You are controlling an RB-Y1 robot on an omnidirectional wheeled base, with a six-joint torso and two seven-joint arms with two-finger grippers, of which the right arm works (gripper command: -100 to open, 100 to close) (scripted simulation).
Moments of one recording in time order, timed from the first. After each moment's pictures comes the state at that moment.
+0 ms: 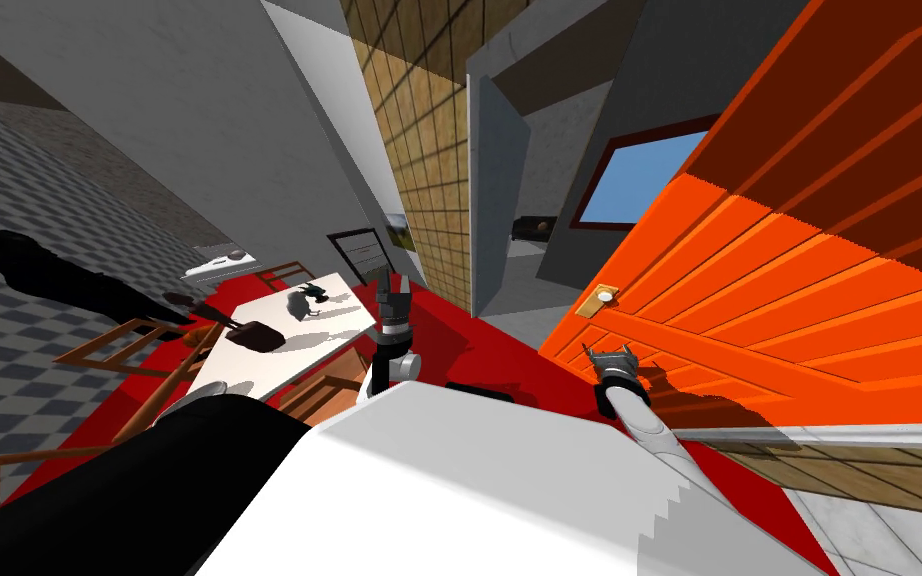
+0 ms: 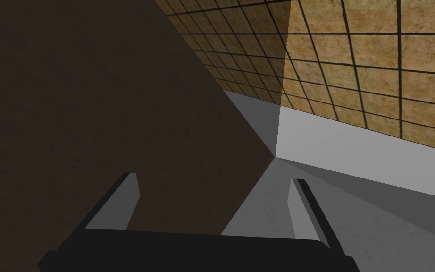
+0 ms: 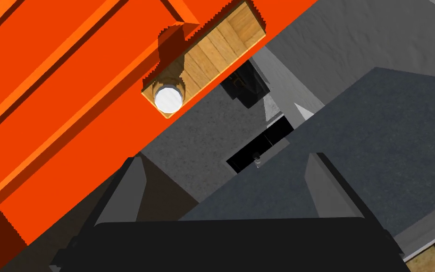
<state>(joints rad) 0.13 -0.49 -0.02 -1.18 1.72 0.32 0.15</state>
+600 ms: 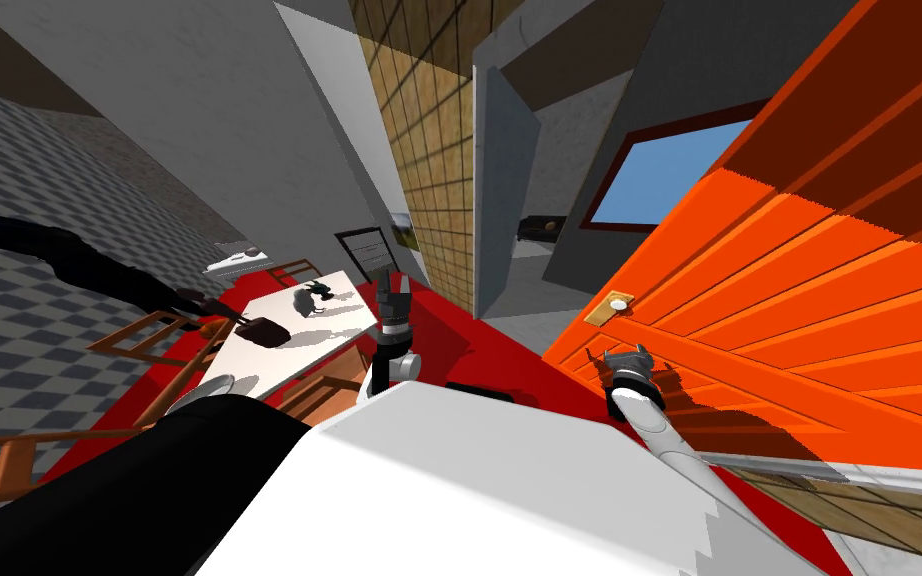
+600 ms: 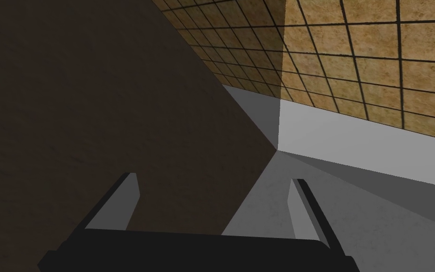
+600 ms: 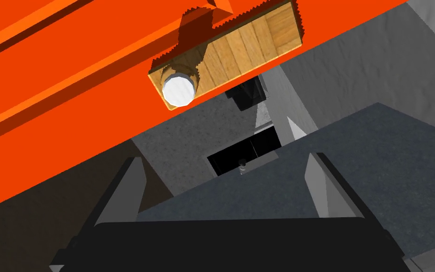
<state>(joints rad) 0.10 -0.53 -0.04 -1.09 1.87 0.39 0.19</state>
